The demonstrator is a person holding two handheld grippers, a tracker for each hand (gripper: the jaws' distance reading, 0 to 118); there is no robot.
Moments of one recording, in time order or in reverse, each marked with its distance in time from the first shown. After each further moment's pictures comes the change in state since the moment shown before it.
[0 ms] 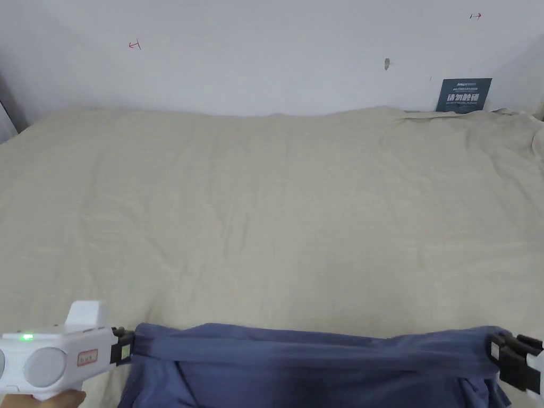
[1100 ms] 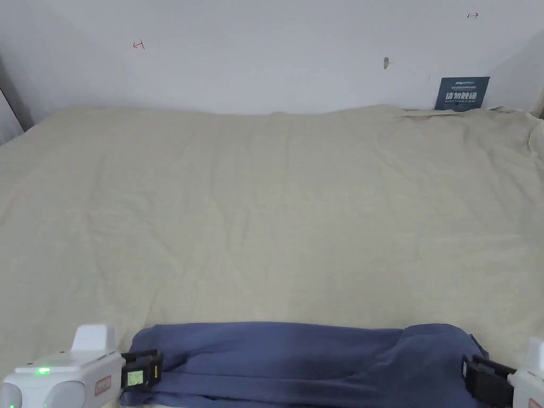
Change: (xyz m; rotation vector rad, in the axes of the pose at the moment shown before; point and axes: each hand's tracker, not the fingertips) left arm 0.020 -0.046 0.019 0.065 0.101 0.028; right arm -0.006 -0.037 -0.007 -0.009 -0.196 -0.059
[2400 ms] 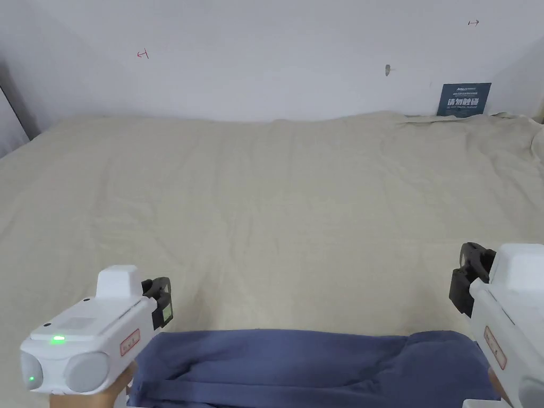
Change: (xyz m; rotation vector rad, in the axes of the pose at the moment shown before) left arm 0.035 0.057 0.032 0.290 -0.162 -0.009; right arm -0.091 0.078 0.061 0.483 0.027 0.138
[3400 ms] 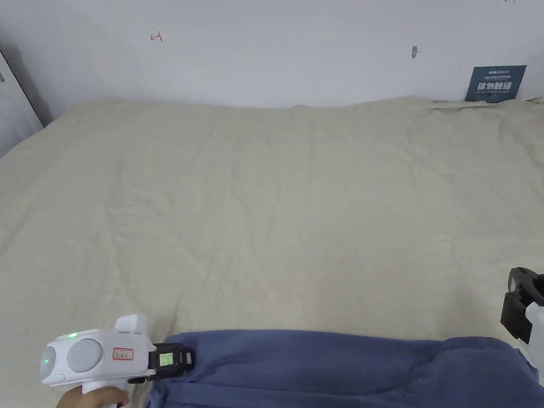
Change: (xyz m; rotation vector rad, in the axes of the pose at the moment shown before) left arm -0.100 -0.063 -0.110 -0.554 -0.120 0.233; right arm 0.005 -0.014 -0.015 -0.124 -0.023 -0.003
